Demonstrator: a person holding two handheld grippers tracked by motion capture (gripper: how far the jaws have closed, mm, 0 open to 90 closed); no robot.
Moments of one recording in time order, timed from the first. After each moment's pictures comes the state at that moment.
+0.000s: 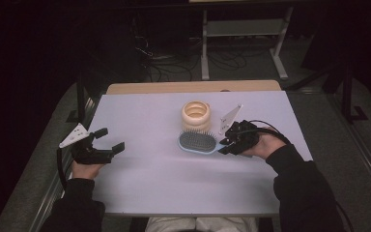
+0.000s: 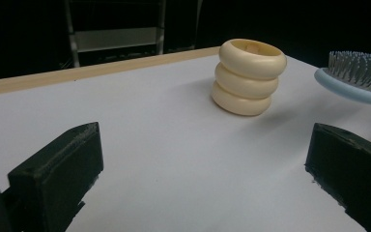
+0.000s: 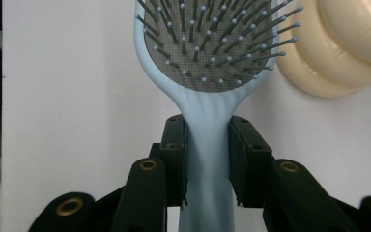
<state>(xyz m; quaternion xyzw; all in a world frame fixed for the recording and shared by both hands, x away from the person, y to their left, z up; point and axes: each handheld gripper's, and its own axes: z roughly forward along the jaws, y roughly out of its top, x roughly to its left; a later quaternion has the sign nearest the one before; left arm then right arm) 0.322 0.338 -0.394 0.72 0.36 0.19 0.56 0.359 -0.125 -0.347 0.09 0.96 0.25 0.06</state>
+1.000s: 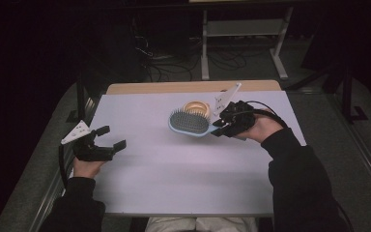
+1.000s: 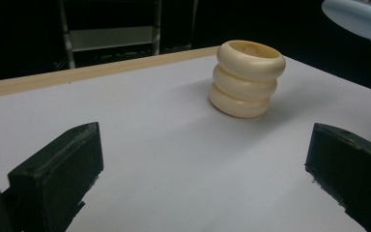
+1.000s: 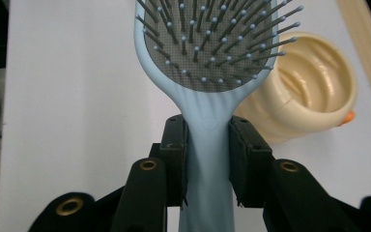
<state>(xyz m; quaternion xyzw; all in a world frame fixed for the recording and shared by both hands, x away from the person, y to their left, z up) 0.332 0.334 -0.390 0.73 0.36 0.18 0.56 0.375 -0.110 -0.293 0.08 0.95 0.28 0.10</state>
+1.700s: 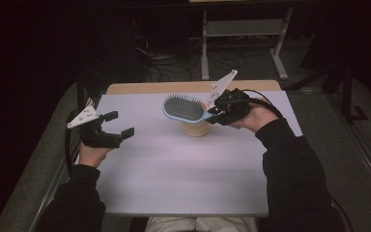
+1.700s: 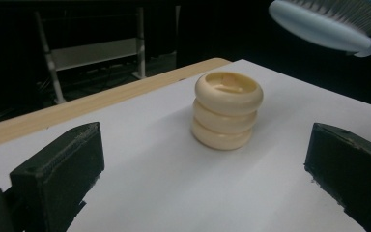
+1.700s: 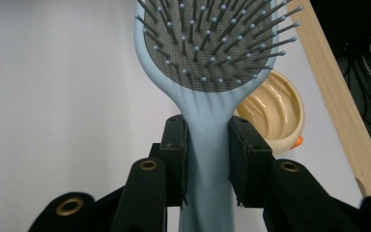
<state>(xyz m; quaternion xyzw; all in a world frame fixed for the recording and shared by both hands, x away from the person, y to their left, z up) 0.352 0.298 -0.342 0.74 0.31 0.18 0.56 0.387 -0.098 -0.270 0.08 0.94 0.29 0.14</state>
